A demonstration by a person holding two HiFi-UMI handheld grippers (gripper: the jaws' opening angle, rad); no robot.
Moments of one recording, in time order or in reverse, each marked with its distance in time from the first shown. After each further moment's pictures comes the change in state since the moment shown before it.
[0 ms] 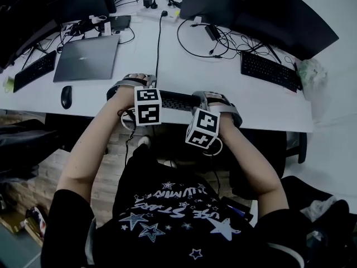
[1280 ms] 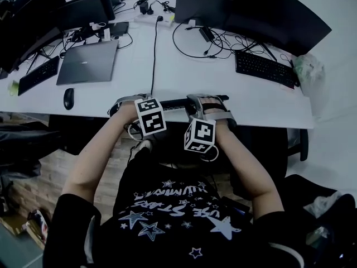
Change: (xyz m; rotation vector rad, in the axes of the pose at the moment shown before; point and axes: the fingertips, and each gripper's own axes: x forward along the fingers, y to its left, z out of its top) left arm 0.002 -0.047 0.024 -0.205 0.029 -0.013; right arm -0.019 0.013 -0.007 -0.071 -0.107 -0.200
